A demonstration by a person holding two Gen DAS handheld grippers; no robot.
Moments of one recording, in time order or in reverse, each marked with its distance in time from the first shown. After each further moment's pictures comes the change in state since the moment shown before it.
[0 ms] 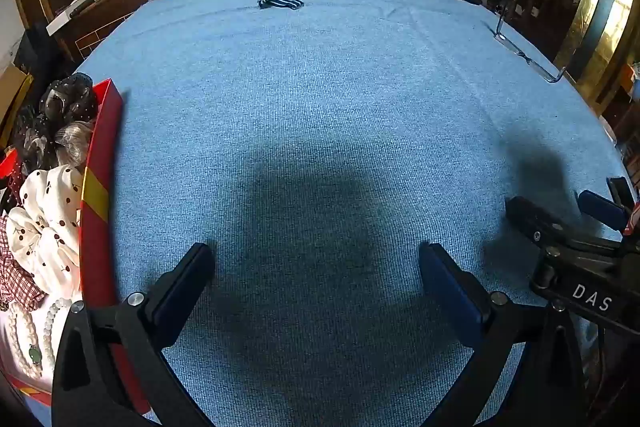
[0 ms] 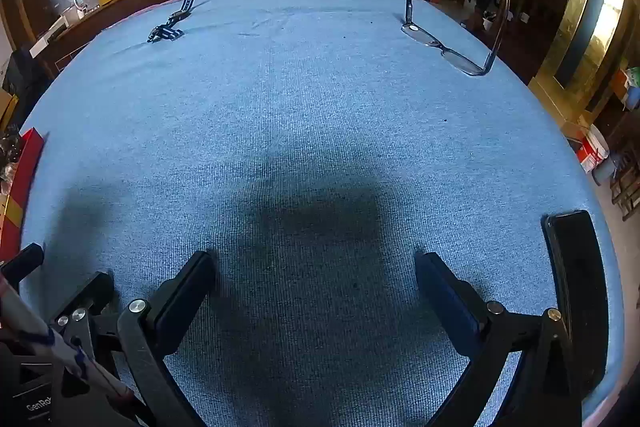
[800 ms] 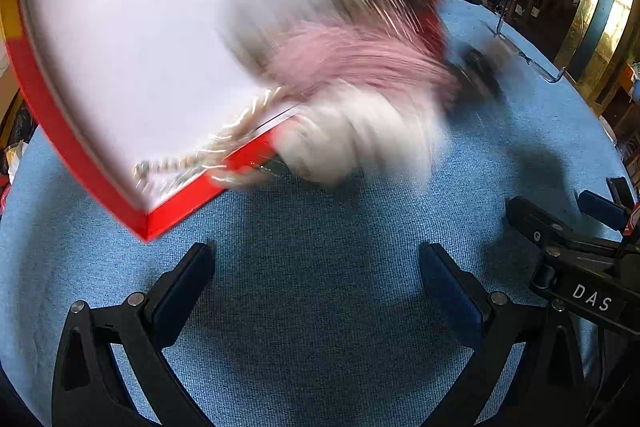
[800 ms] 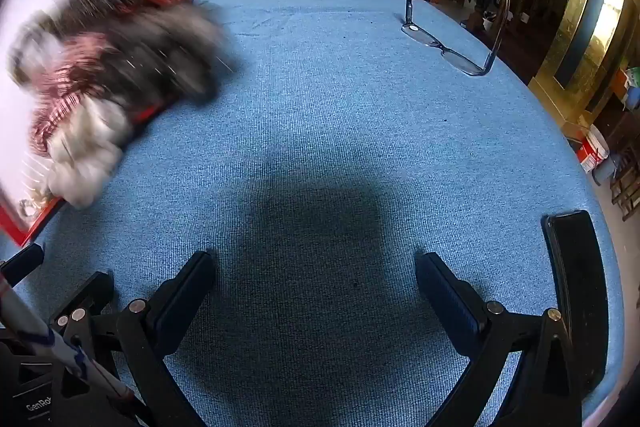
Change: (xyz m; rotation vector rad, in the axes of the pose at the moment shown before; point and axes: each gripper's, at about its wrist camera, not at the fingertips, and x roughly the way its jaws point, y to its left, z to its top) left arm 0.000 0.001 -0.002 0.000 0.000 0.000; right arm 0.000 0.000 -0.001 0.001 -0.001 0.001
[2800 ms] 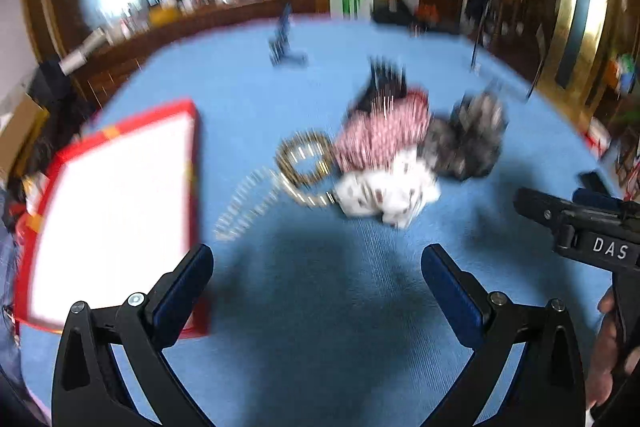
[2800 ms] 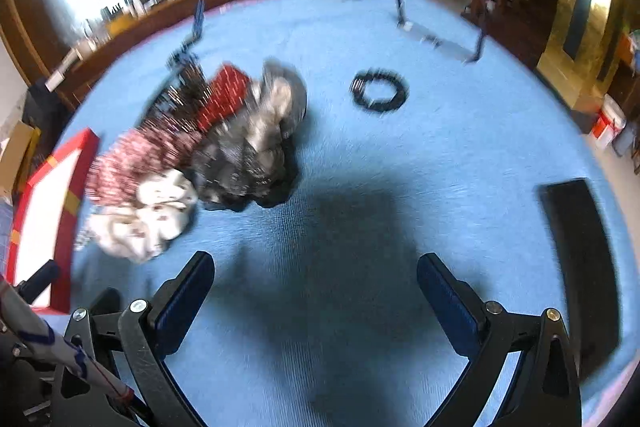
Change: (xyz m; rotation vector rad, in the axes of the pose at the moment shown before) left arm -0.085 0.015 -0.023 0.053 -0.211 0.018; right arm -0.061 -0.020 -0.012 0.086 -0.086 0.089
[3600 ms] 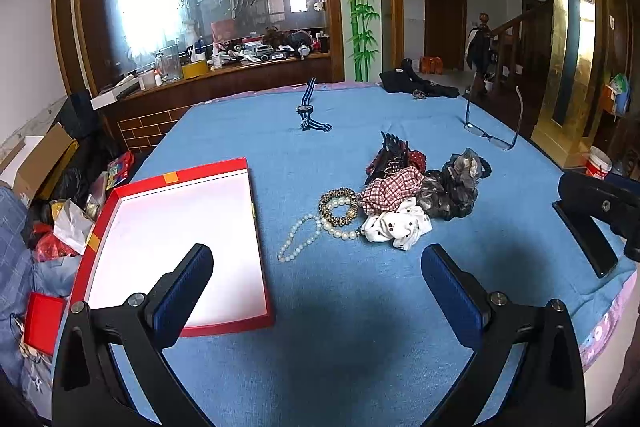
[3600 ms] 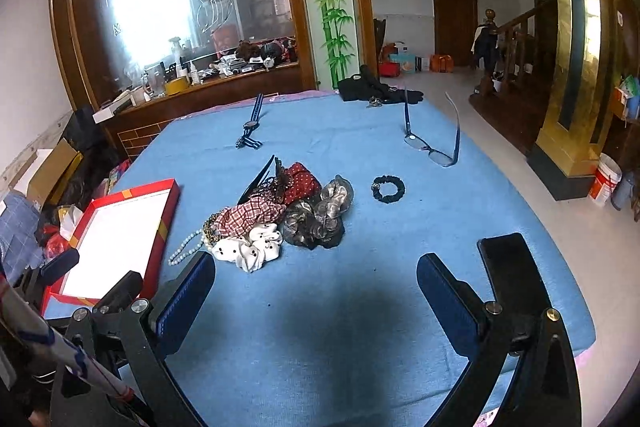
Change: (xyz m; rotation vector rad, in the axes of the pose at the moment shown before) left arm -0.078 0.018 -0.006 -0.001 -0.163 0.043; right arm -0.118 0.037 -0.018 -0.058 -0.240 0.067
